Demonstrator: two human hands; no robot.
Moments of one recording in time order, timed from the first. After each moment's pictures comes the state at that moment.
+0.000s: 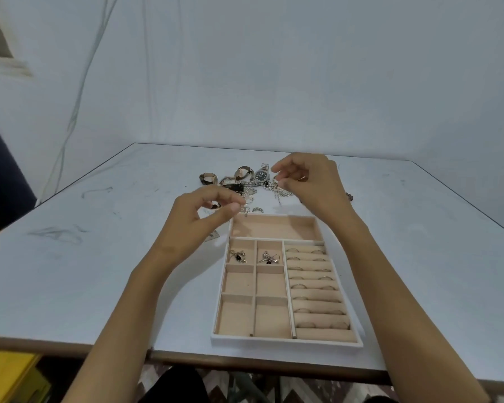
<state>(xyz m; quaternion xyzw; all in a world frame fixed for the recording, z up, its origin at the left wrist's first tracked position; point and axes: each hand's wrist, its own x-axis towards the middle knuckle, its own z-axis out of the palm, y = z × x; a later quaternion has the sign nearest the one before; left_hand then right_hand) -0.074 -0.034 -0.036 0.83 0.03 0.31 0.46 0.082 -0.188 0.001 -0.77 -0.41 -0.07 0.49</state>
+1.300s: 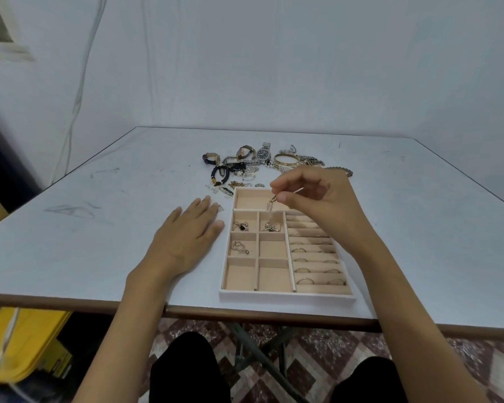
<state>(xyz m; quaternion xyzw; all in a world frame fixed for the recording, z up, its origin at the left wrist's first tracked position) -0.106 -0.028 -0.083 0.97 0.17 0.06 0.14 0.012 -0.238 -0.021 -0.66 -0.45 0.05 0.59</state>
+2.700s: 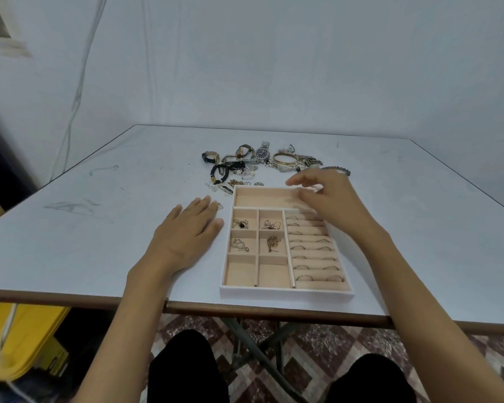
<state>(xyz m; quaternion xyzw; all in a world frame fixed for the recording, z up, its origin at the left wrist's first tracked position) -0.106 -0.028 -0.083 0.97 0.18 0.06 0.14 0.056 -0.235 -0.039 -0.81 -0.38 -0.02 0.43</state>
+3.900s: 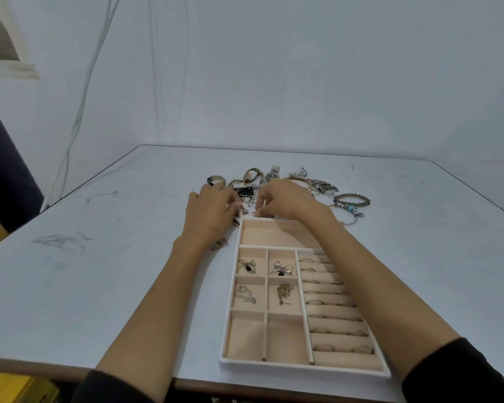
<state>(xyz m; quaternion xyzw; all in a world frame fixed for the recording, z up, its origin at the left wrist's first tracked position) 0.012 0.018 -0.071 0.94 0.20 0.25 0.10 0.119 -0.109 -0.029 -0.89 -0.44 0.04 0.14</state>
